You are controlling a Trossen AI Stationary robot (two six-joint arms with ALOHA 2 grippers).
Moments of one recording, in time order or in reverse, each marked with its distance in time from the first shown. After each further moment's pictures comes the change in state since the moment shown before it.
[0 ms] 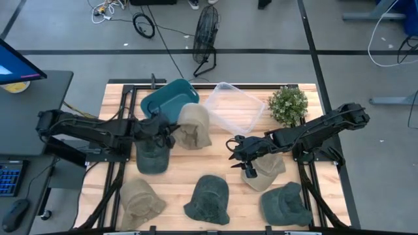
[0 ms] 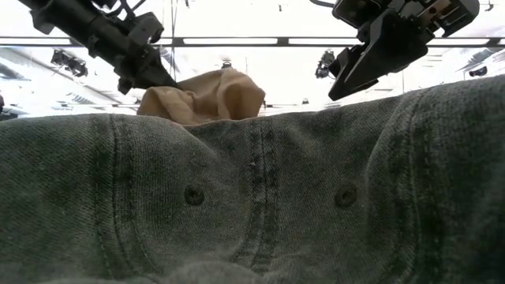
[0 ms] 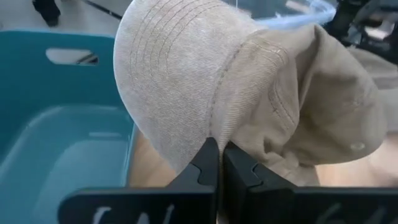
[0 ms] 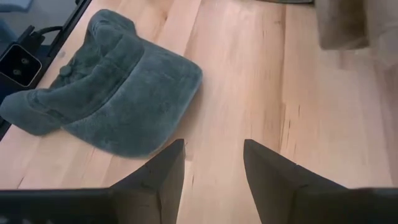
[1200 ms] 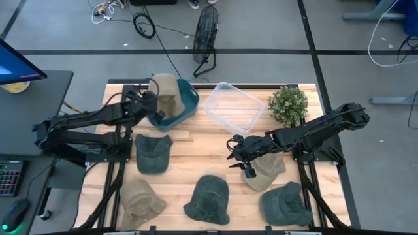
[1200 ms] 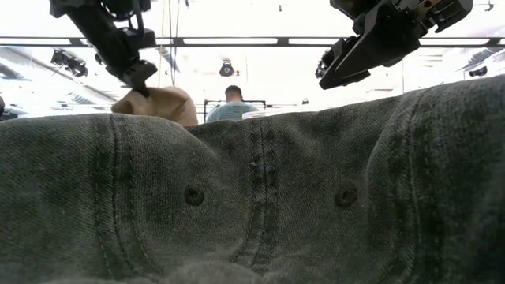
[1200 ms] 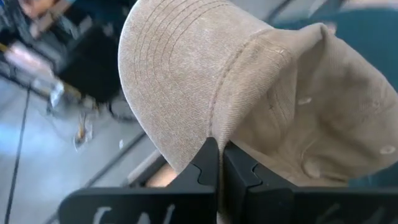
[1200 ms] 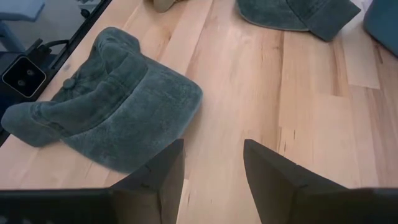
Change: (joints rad) left arm 0.344 -0.023 0.190 -0.509 -0.345 0.283; right arm 0.000 0.000 0.000 0.058 0.000 -0.040
